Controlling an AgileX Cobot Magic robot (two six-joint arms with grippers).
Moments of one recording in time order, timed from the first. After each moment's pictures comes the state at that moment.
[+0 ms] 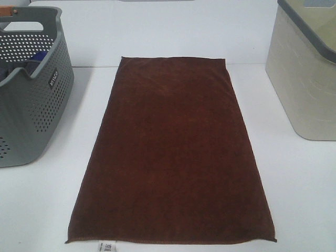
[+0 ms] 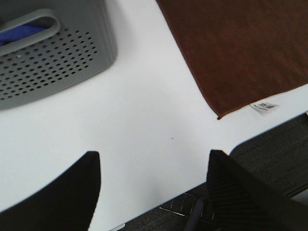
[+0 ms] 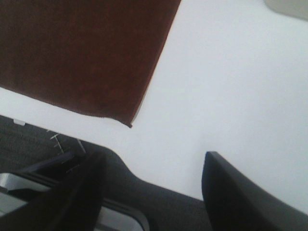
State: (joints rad) left arm -0.40 0.29 -0.50 0.04 1.05 -0.01; right arm 0.19 0.49 -0.52 0.13 1.03 -0.15
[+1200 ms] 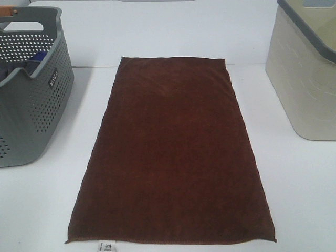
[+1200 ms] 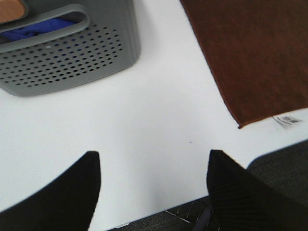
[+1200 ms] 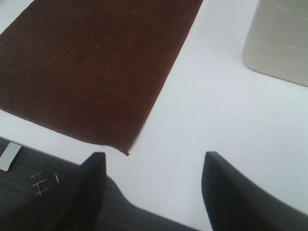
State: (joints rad) left arm -0.21 0.28 -0.50 0.01 1.05 0.04; right arm 0.17 0.19 -0.50 0.14 1.07 -0.19
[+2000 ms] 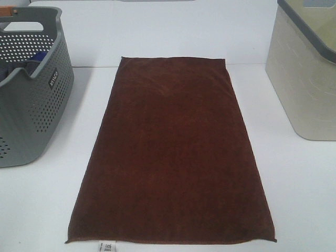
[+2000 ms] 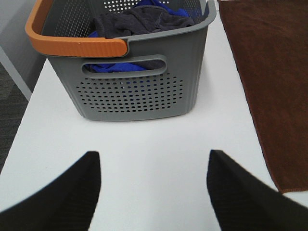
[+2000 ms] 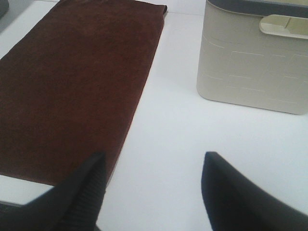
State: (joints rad) left arm 0.03 0.00 -0.50 0.01 1.05 0.04; right arm 0.00 -0.01 -0.50 0.15 1.07 -0.19
